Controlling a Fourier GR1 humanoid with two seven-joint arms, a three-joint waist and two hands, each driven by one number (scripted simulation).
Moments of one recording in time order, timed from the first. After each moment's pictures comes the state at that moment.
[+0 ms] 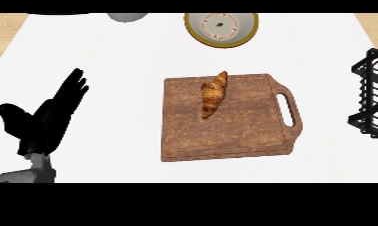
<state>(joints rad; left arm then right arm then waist) -0.04 0.22 0.09 -1.59 0.11 -0.09 0.22 -0.56 -1.04 -0.91 -0.69 -0.12 0.19 -0.07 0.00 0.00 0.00</state>
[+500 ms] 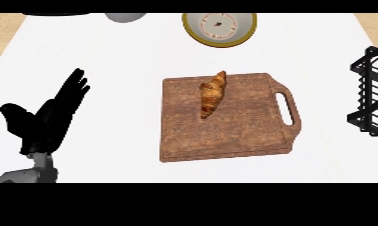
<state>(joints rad) -0.05 0.21 0.09 -1.58 0.11 -0.09 0.21 -0.40 -1.29 -1.06 -0.38 -0.17 0.35 -0.22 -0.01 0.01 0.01</state>
